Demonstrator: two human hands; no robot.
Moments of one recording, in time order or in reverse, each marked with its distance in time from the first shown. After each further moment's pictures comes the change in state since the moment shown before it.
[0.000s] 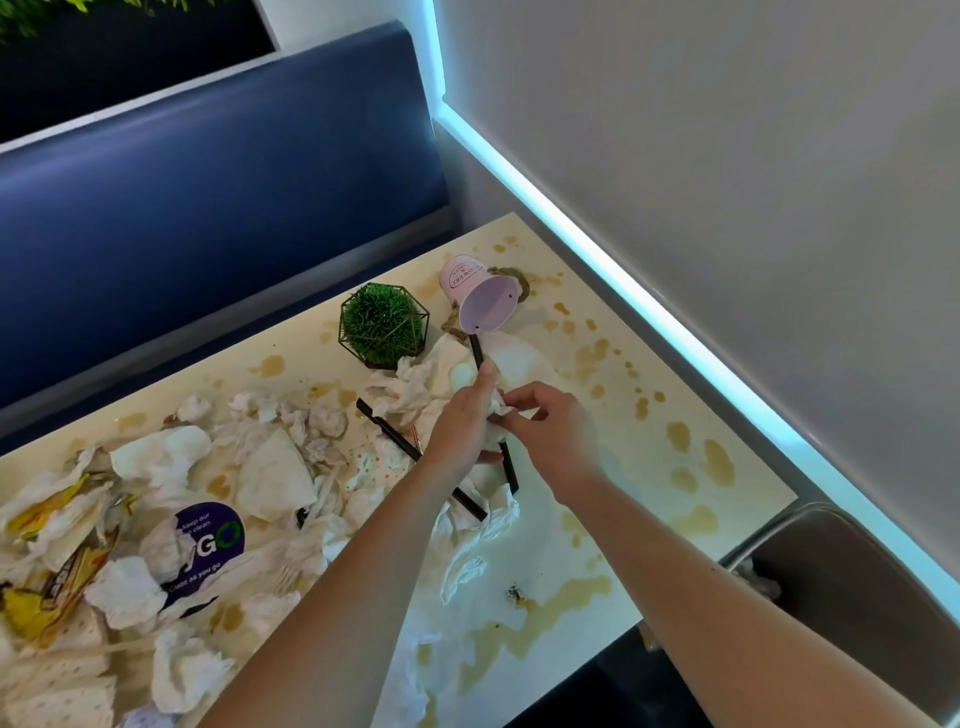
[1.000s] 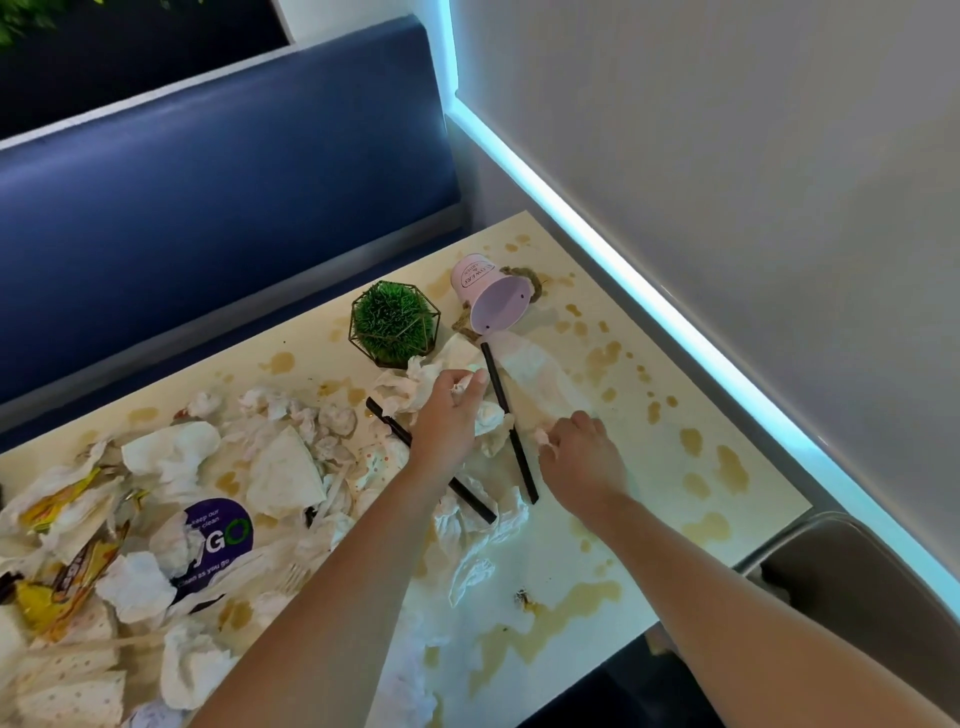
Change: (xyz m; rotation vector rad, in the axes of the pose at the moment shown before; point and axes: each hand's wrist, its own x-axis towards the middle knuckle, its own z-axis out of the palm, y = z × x) left_hand 0.020 -0.021 -0.023 0.173 0.219 0.074; right_hand 0.013 0.058 -0.003 -0.833 -0.088 -0.142
